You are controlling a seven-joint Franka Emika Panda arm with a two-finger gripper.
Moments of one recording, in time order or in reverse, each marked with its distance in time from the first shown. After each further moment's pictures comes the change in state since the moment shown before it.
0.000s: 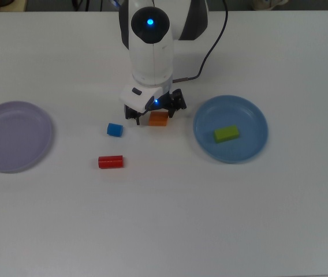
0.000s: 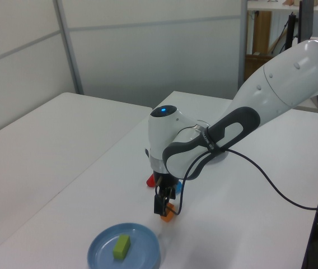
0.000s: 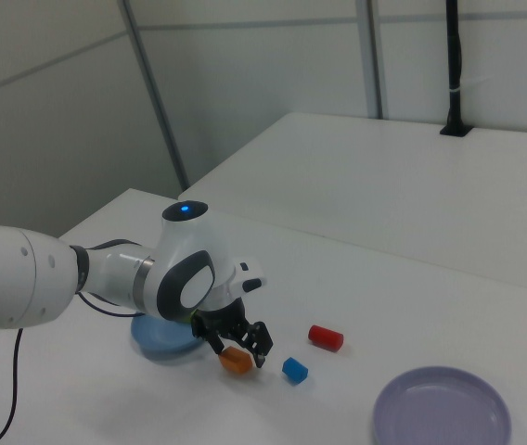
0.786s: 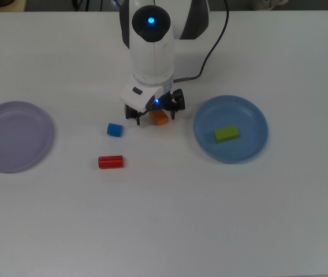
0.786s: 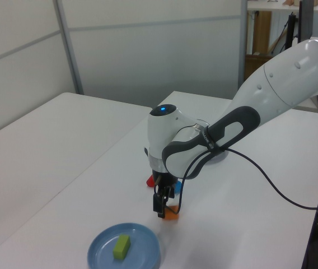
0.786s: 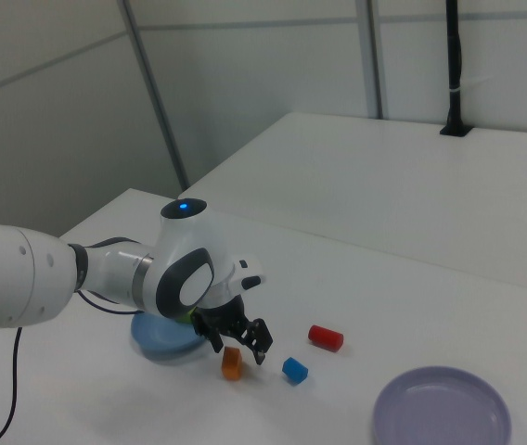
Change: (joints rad) arm 0.000 -0.002 0.002 0.006 0.000 0.000 0.007
